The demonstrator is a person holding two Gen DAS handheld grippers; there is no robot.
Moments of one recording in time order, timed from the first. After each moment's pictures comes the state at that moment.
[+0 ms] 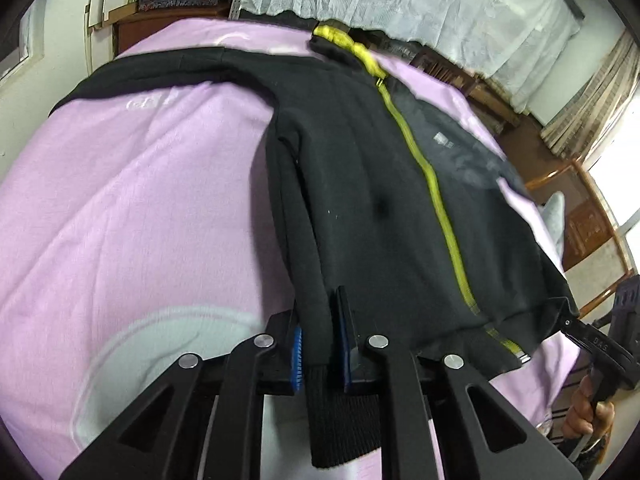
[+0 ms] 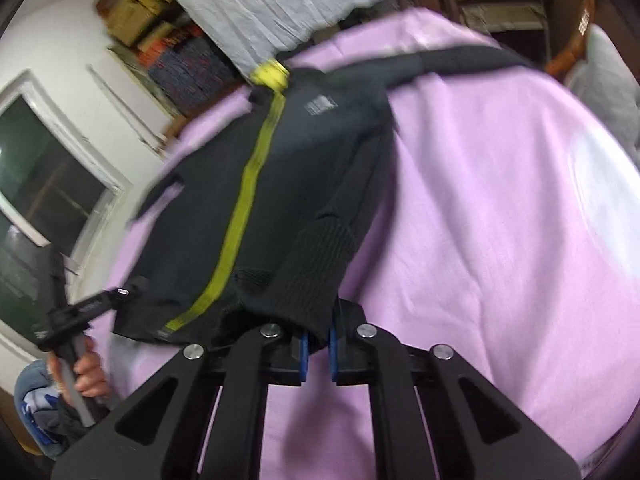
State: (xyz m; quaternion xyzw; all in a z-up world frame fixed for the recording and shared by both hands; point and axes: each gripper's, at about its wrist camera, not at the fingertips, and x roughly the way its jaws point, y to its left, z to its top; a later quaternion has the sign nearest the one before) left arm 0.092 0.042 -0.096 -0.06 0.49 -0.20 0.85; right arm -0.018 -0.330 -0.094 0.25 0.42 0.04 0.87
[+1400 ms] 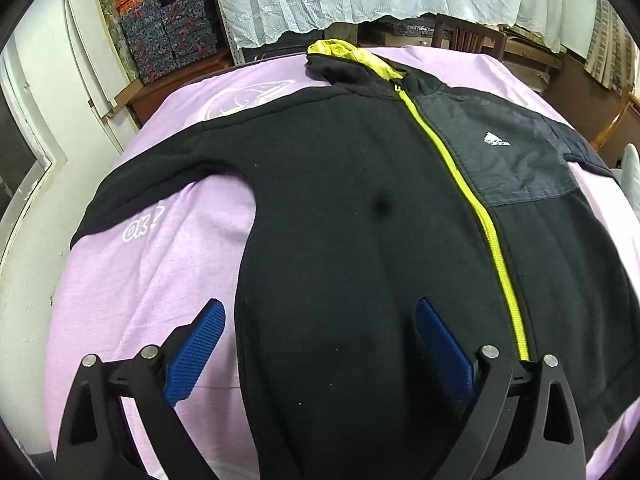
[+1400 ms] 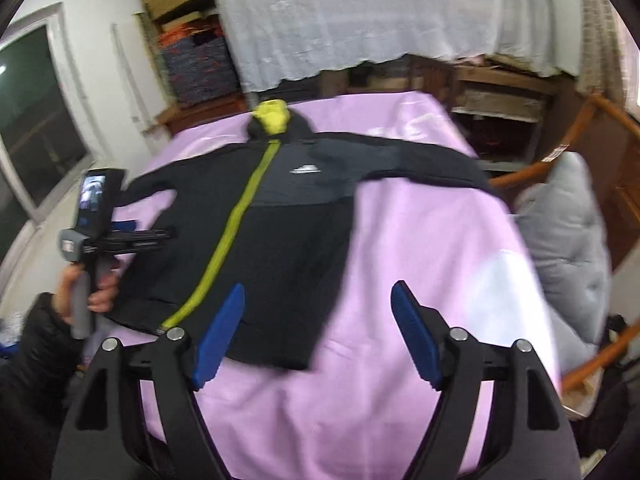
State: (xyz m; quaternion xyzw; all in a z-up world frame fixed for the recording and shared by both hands) left arm 0.173 -0.042 -0.079 0.12 0.45 -0.10 0.88; right arm -0.067 -0.340 0.021 0.09 0.37 -0.01 0.92
